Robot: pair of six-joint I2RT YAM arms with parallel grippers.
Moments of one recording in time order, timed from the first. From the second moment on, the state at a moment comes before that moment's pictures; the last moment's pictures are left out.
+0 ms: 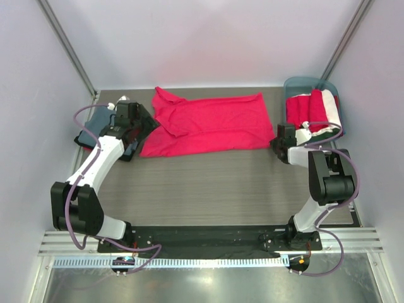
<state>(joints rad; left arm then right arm) -0.17 1.43 1.15 -0.42 -0.03 -0.79 0.06 1.69 0.76 0.20 0.29 0.97</state>
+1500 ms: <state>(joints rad) -0.20 1.31 0.63 -0.07 -0.04 -0.86 -0.15 1.18 0.39 -0.03 0.21 0.82</state>
